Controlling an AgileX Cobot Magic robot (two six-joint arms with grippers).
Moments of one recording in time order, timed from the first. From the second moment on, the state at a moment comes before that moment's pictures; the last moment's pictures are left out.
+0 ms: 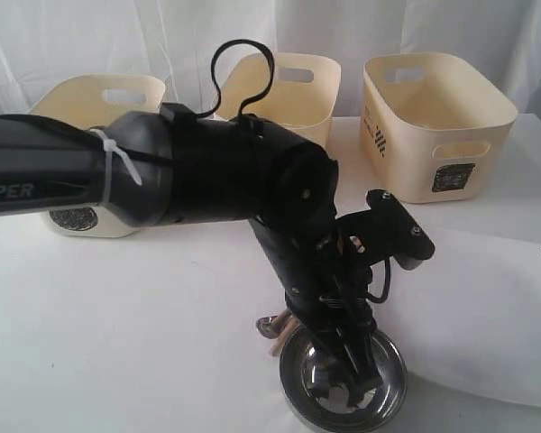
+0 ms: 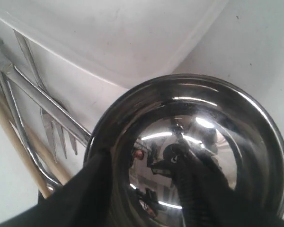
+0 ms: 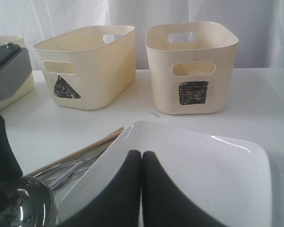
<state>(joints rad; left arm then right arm) -1.03 1.91 -1.47 -0.13 0.82 0.38 0.08 0.01 0.00 0.01 0.23 0.11</state>
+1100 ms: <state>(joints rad) -1.02 1.96 -1.47 -0.15 0.78 0.39 0.08 0.01 0.00 0.01 0.23 0.11</state>
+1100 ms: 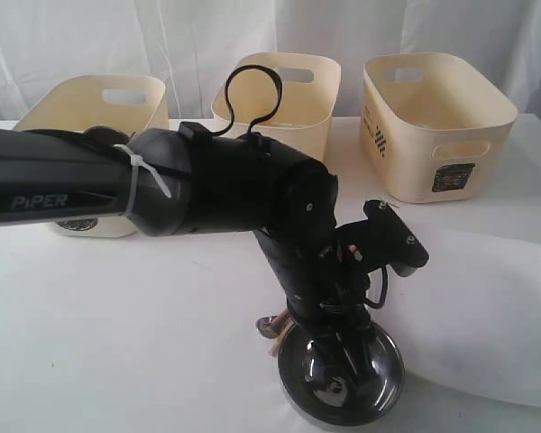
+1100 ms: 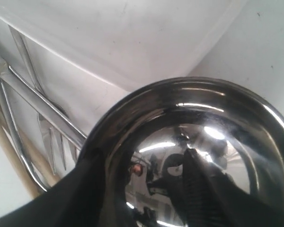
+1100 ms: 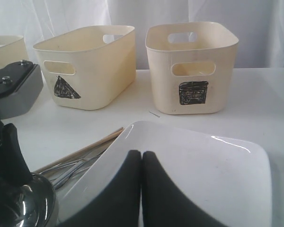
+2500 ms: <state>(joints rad) -1.02 1.96 -1.47 -0.16 0.84 0.39 0.08 0.01 0.00 0.01 0.23 0.11</state>
